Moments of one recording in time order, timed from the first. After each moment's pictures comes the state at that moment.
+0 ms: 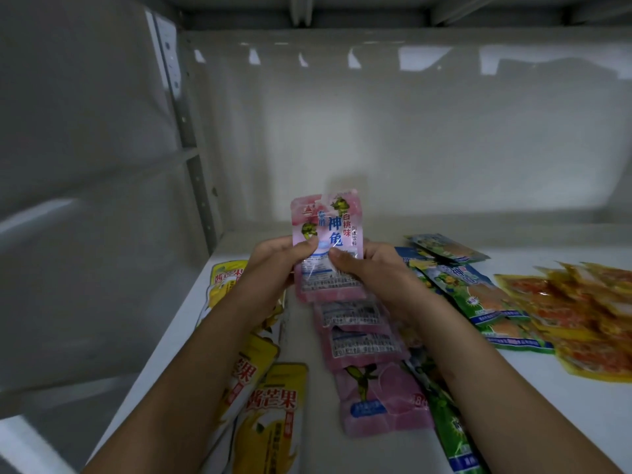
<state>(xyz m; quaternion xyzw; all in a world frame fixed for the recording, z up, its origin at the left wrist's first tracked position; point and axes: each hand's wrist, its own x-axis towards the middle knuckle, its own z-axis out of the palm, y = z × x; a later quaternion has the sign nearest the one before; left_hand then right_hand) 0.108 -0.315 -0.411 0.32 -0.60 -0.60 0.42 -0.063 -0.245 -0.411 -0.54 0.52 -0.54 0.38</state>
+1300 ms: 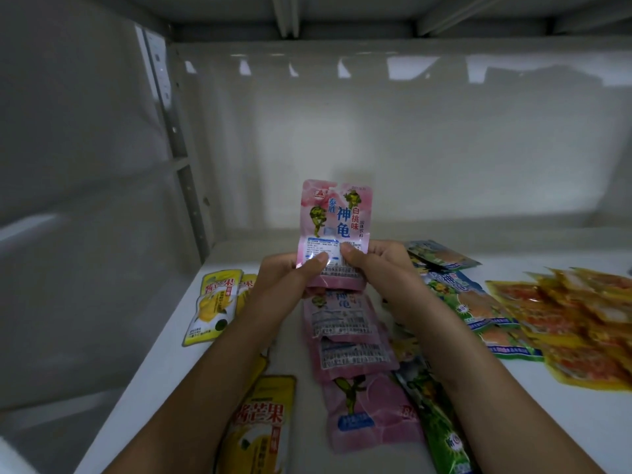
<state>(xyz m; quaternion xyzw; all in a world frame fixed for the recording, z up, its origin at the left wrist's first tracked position) 0.089 -0.290 -0.414 0.33 -0.66 -0.52 0.44 -0.074 -0.235 -0.398 -0.46 0.53 -0.60 0.37</state>
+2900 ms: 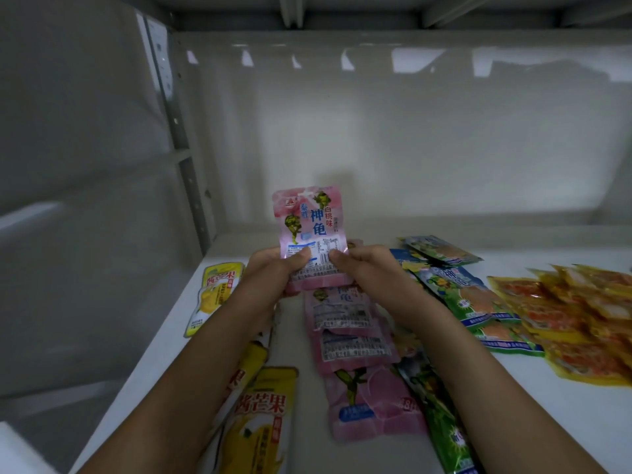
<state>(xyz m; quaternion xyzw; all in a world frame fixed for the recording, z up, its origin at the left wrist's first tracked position) 0.098 -0.309 -0.419 0.37 -0.57 -0.60 0.43 -0.073 -0.243 -0.408 -0.56 0.58 -0.51 0.32</state>
